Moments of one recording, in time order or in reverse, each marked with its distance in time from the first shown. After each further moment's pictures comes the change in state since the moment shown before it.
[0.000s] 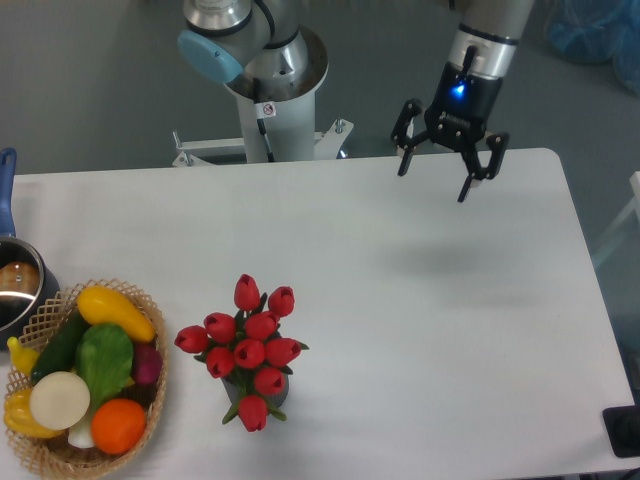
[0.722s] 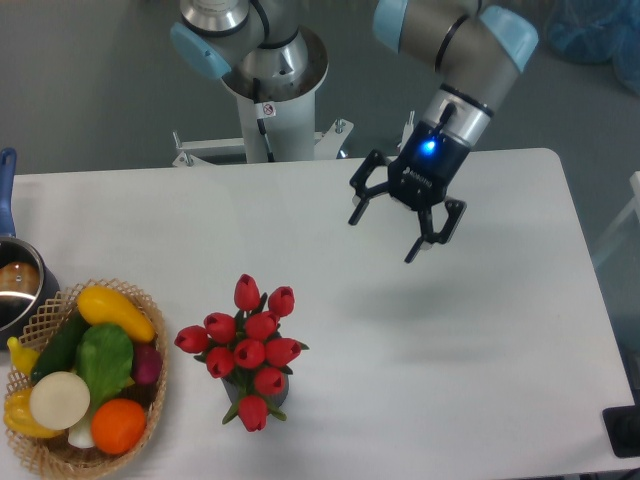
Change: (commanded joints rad) arm -0.138 -0.147 0.047 0.072 -0.163 -0.005
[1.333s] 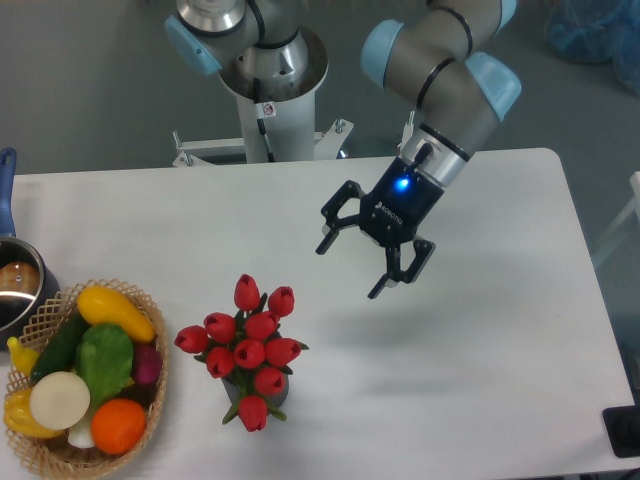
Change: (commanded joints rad) arm -0.077 -0.074 0.025 0.061 -0.057 -0.046
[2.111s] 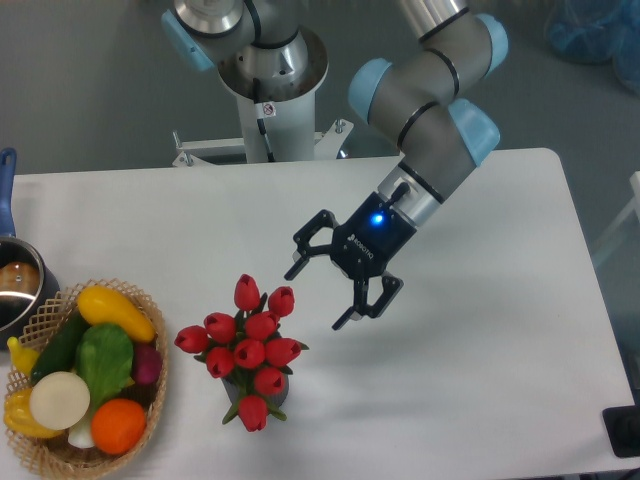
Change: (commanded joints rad) arm -0.080 -0.107 0.060 0.071 -0.074 -0.043
